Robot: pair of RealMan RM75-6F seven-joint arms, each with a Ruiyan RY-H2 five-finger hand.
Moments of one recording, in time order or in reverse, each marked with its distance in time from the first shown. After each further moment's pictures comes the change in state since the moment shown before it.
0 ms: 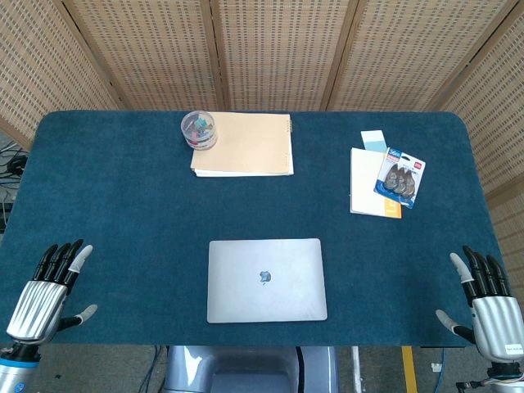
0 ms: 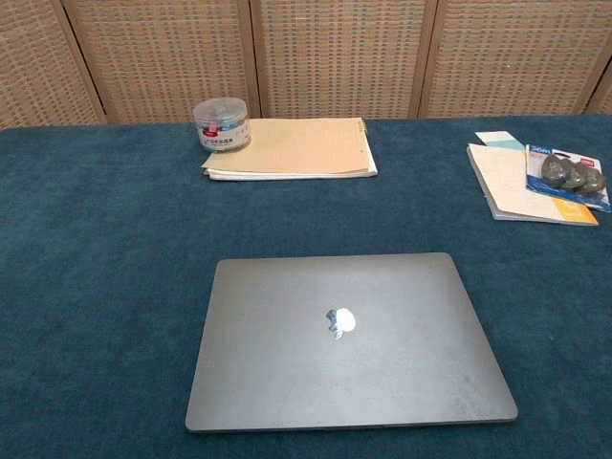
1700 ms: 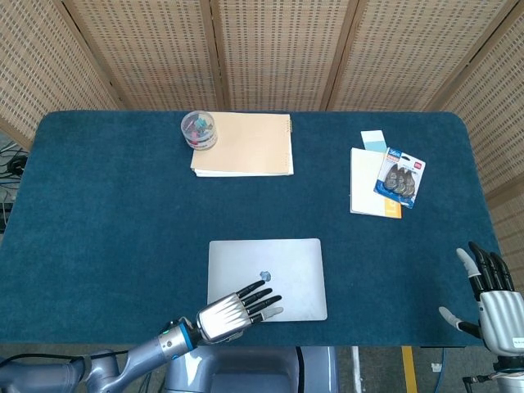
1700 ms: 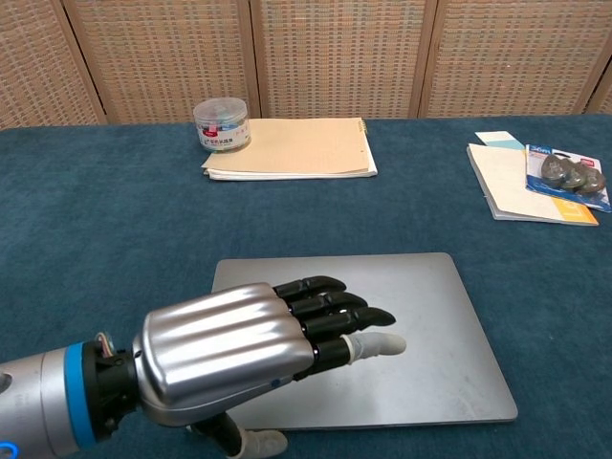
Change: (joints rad) left arm -0.551 -0.564 -0.055 0.273 0.222 -0.641 0.102; right arm 0.020 0.029 0.009 0.005 0.052 -0.047 0.126
